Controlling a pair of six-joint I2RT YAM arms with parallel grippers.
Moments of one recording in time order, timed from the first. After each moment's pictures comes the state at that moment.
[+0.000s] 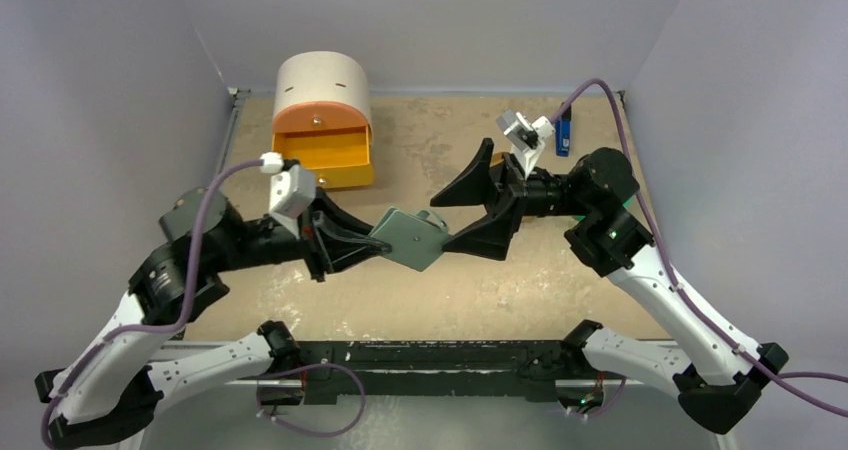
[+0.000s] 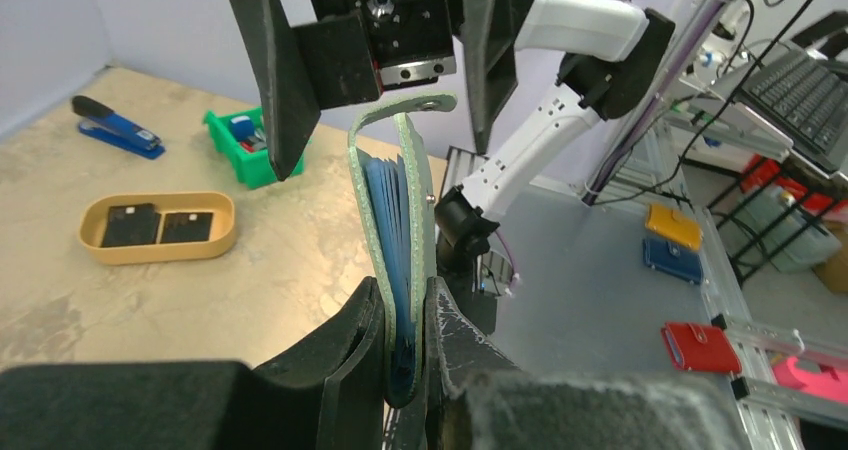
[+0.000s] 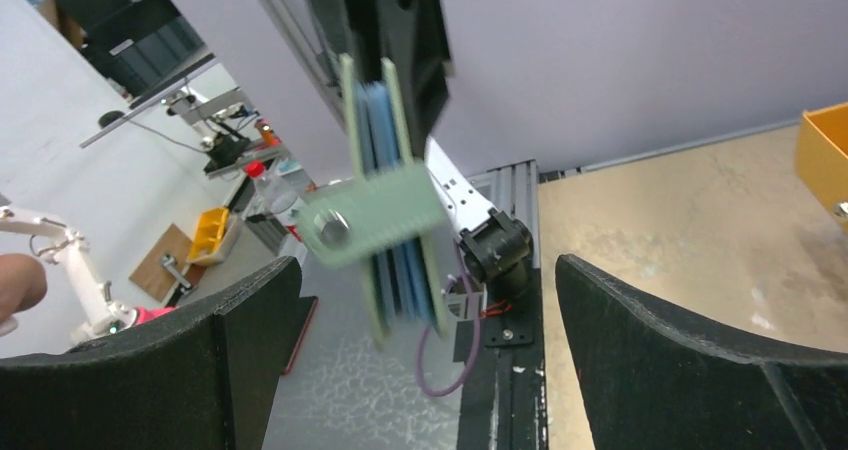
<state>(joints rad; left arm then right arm) -0.91 0.74 1.31 -0.51 0.44 -0.24 0.69 0.99 1.15 0.09 -0.93 0.64</state>
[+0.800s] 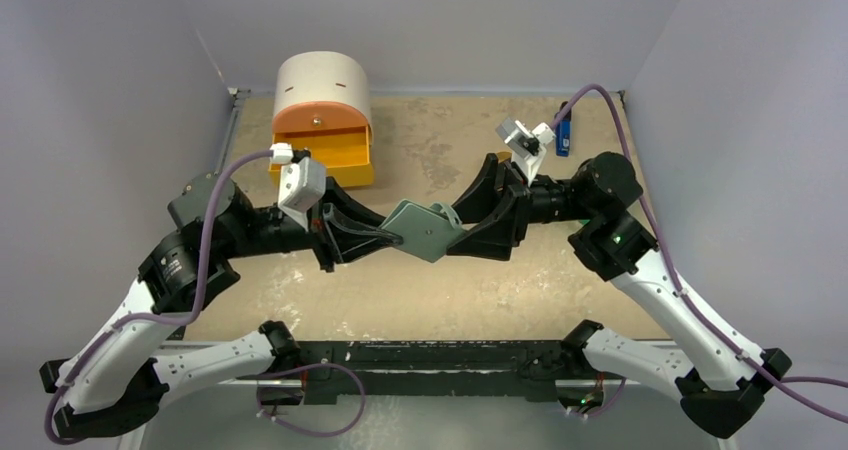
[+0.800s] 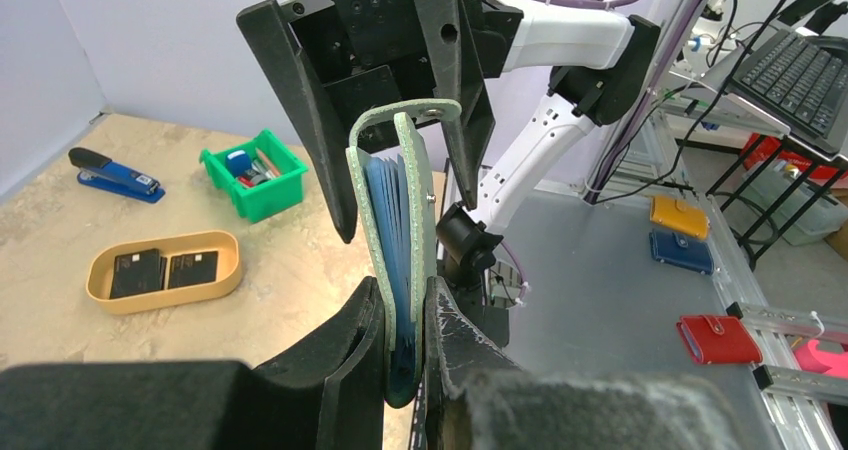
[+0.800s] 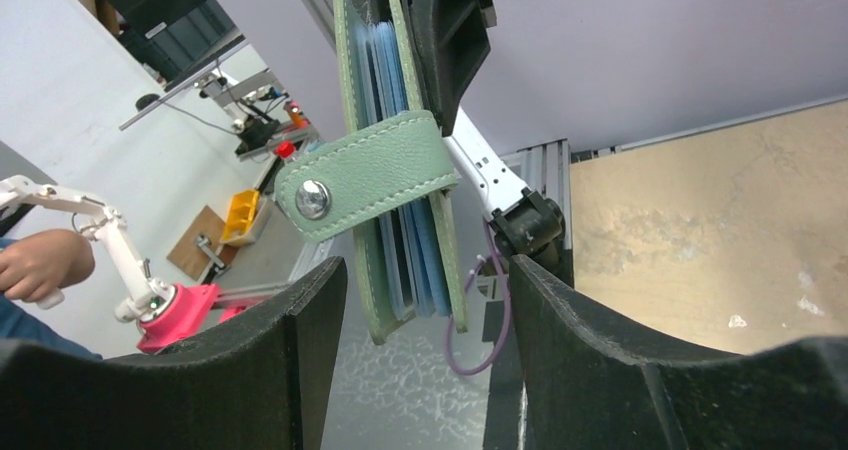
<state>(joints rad) -0.91 0.85 1.37 -0.45 0.52 -0.17 0.69 0.96 1.14 0.09 -1.00 0.69</state>
